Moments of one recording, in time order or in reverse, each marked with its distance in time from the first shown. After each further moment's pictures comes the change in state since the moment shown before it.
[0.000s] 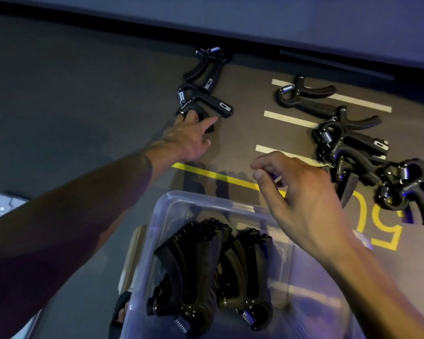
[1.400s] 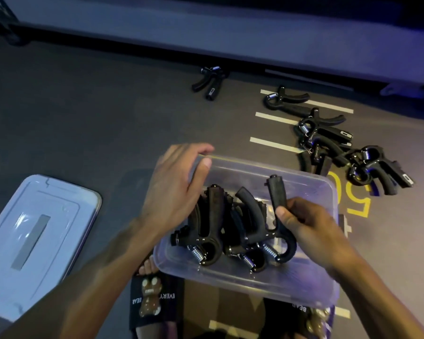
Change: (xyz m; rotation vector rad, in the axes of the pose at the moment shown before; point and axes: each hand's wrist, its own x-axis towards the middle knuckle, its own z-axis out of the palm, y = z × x) left_hand -0.251 0.027 0.007 -0.472 0.637 0.293; right_hand -0.145 -0.002 -0.009 0.324 -0.166 0.484
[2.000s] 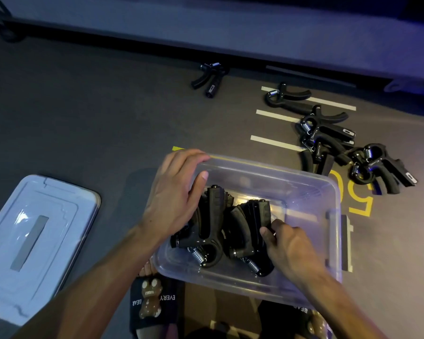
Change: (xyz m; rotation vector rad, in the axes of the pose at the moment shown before) left_hand -0.007 -0.028 0.016 0.121 -0.036 0.093; right_hand 0.004 0.022 0.050 -0.551 -0.053 0.171
